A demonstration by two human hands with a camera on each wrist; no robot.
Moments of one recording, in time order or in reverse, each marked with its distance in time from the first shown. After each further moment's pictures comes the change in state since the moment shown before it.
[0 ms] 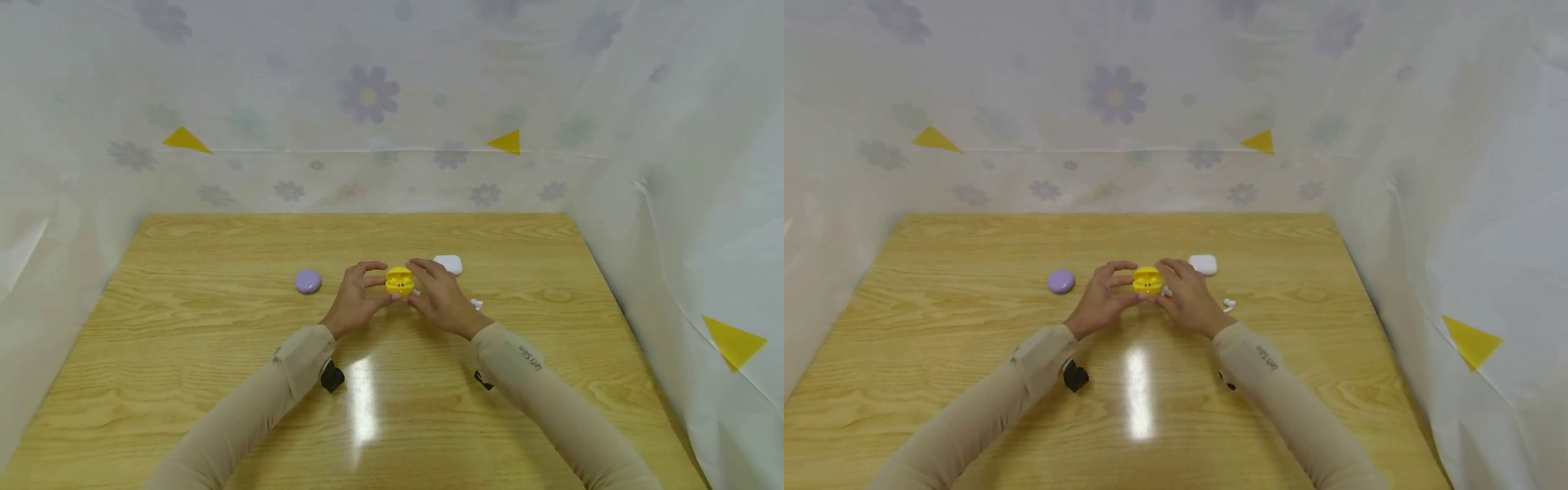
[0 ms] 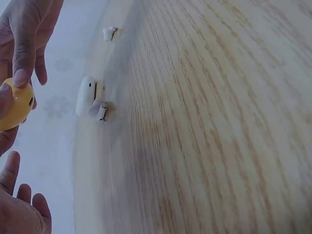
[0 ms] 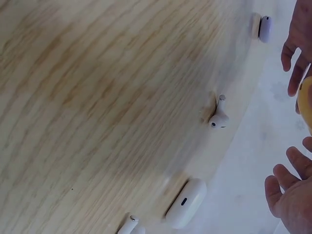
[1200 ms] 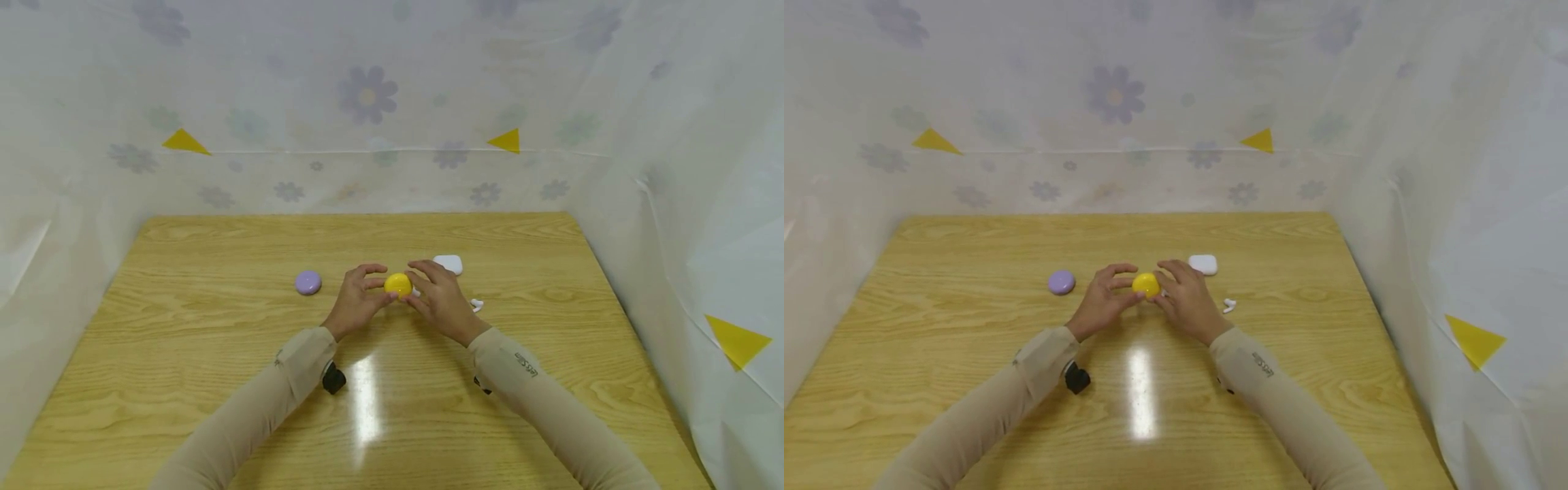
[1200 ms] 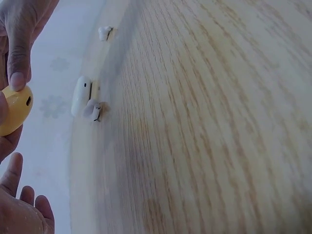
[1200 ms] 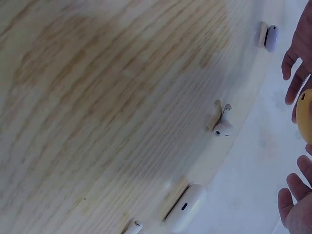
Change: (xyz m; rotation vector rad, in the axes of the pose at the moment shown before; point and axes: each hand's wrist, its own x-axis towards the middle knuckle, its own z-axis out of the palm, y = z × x) left_hand -0.002 0.001 0.001 -0.132 -0.027 -0.080; right_hand -0.002 -0.008 0.003 -0.145 0.130 -0.062
